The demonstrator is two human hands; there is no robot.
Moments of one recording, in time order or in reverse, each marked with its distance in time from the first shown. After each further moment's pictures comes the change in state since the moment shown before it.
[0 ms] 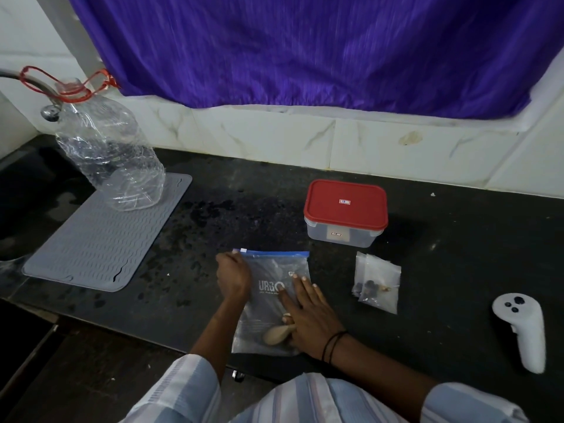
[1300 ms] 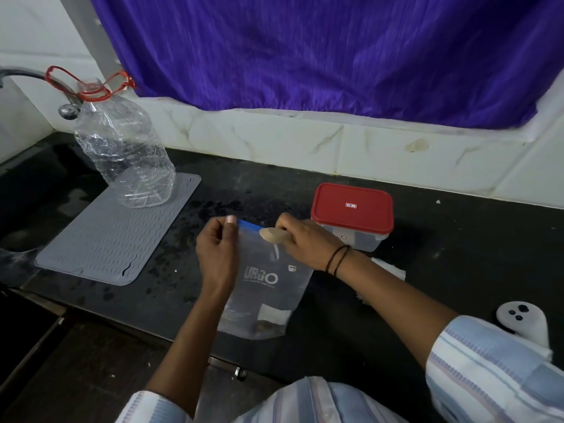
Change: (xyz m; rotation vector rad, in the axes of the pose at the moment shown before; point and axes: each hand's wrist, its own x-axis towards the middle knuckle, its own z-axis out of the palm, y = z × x) left_hand -0.026 0.057 -0.072 -0.403 -0.092 0.482; right_hand 0.060 0.003 -0.163 0.378 0.247 -0.237
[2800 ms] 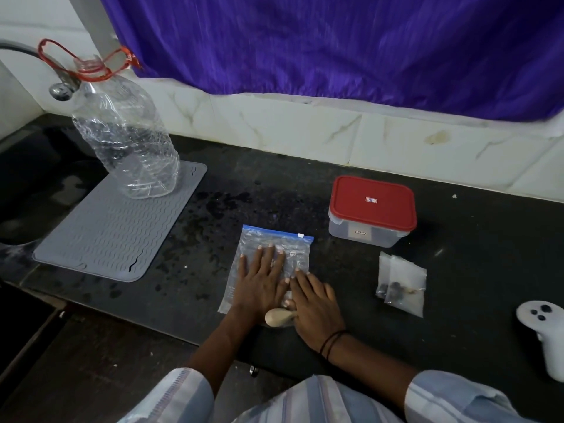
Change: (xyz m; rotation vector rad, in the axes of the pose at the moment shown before) left_hand -0.013 -0.160 0.001 1.243 -0.725 0.393; right_hand -0.070 0.009 0.160 -0.420 0.019 0.288
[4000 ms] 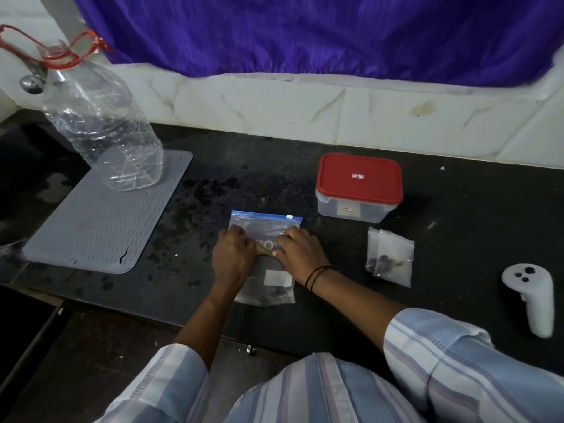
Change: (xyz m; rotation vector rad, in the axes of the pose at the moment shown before) left_hand 0.014 0.000 -0.059 -0.555 0.276 -0.543; right_hand 0.065 0.008 -0.039 0.099 -0.058 0.027
